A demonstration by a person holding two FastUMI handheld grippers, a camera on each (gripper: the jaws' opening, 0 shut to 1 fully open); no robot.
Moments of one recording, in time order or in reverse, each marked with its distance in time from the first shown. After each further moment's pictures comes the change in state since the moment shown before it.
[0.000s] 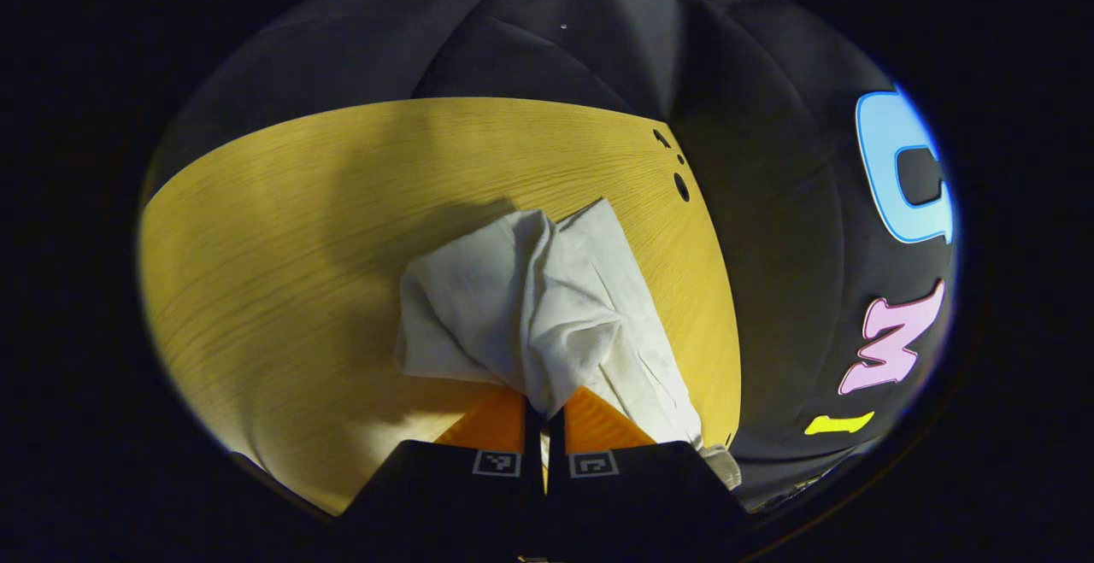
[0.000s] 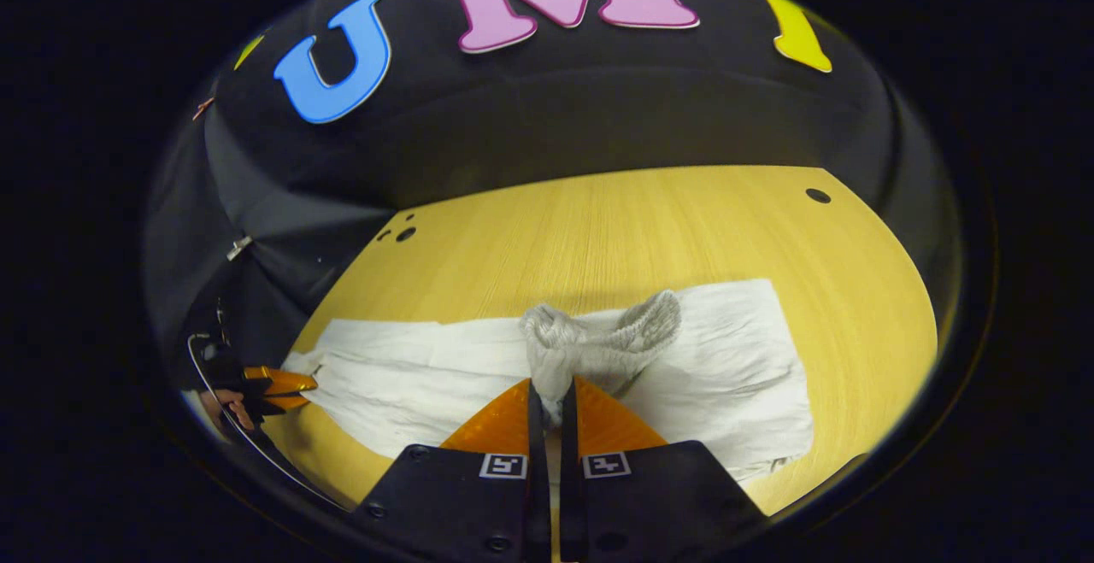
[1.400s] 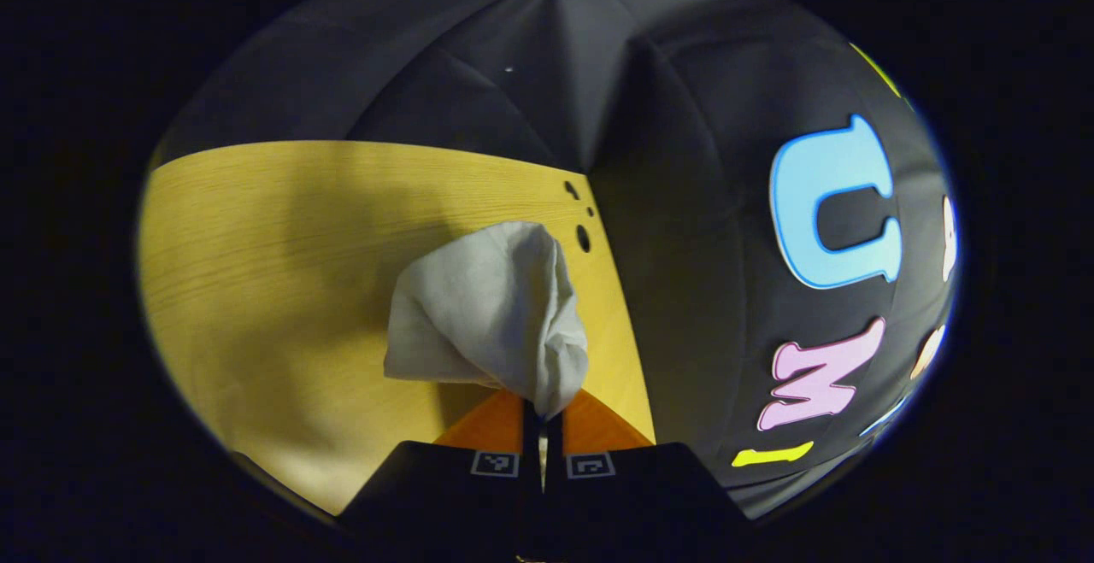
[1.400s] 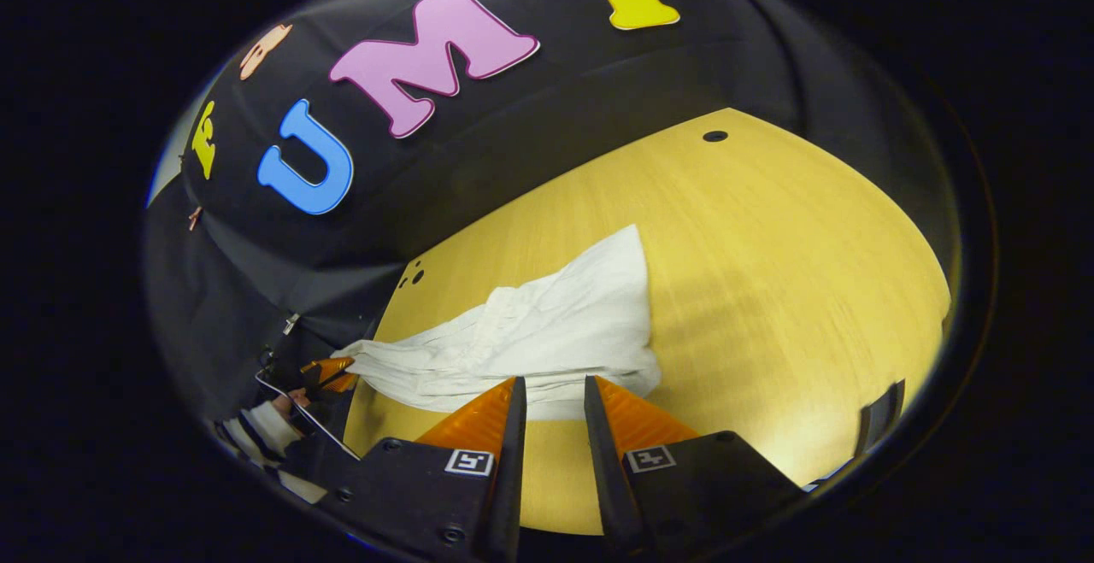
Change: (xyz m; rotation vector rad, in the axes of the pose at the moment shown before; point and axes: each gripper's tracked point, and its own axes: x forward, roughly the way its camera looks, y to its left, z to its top) left arm -0.055 -0.114 0.012 -0.061 -0.213 -0.293; right arm -0.171 -0.144 -0.011 0.346 -0.090 0.074
